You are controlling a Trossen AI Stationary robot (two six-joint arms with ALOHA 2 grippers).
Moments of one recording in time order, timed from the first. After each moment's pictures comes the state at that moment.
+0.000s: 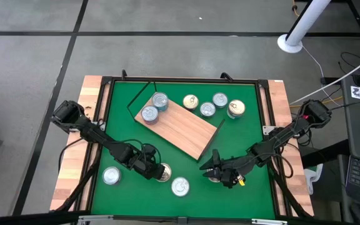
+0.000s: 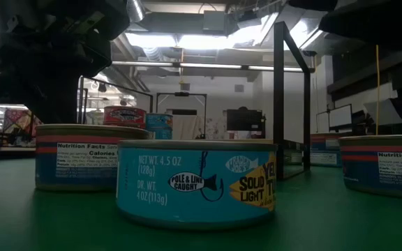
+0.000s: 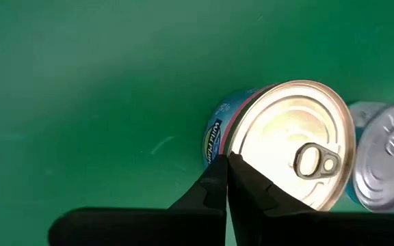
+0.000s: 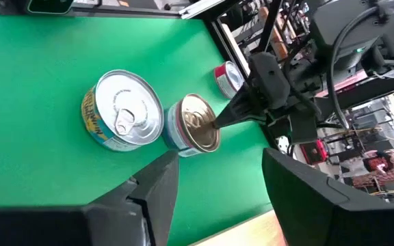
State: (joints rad) left arm -0.51 1.65 0.94 -0.51 -0.21 -1.65; right arm 0.61 1.44 0.66 0.42 0.38 -0.82
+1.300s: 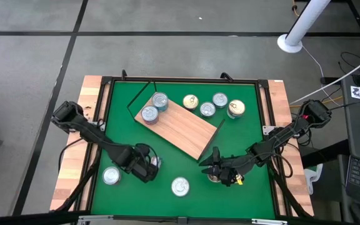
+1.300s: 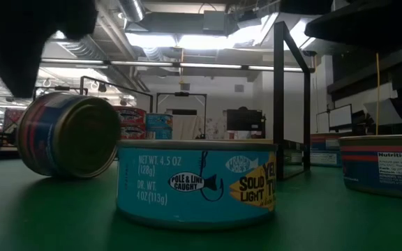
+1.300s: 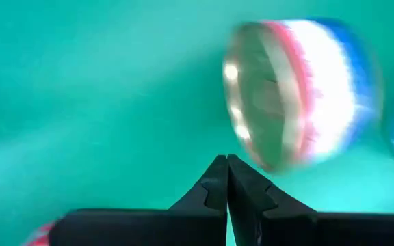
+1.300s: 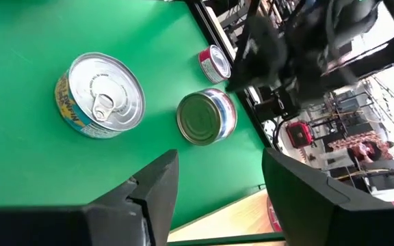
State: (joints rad) left arm -0.56 1.64 1.18 -0.97 -0.17 -1.65; right arm 0.61 1.44 0.66 0.42 0.45 -0.82
